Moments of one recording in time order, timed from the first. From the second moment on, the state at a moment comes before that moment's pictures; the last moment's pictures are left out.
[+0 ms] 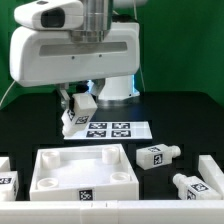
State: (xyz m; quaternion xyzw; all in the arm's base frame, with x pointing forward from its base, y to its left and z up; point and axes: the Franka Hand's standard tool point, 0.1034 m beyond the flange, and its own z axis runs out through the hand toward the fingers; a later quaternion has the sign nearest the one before) arm 0.591 -0.036 0.139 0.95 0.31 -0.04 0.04
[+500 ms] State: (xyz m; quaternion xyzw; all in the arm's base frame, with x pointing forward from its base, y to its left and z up) arm 0.592 -0.045 0.138 0.96 0.28 0.02 0.01
